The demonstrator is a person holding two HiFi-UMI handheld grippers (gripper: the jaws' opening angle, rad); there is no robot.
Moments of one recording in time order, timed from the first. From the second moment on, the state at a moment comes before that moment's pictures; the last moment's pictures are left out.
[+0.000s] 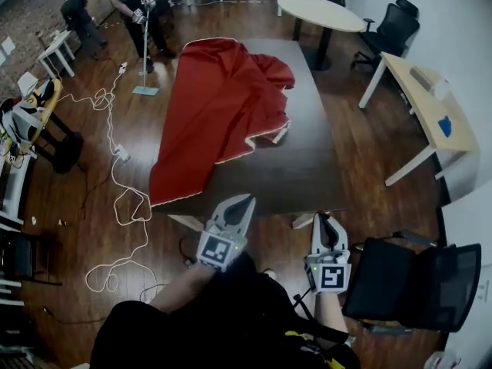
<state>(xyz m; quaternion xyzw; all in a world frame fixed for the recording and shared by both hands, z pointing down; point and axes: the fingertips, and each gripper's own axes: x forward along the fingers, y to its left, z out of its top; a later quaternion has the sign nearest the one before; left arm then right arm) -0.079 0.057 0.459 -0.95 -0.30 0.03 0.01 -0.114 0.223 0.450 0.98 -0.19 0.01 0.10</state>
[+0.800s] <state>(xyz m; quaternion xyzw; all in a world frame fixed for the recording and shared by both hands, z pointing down) -0.007 -0.109 0.551 -1.00 -0.07 -0.06 0.02 0.079 0.071 0.581 0.92 -0.36 0.17 0.03</state>
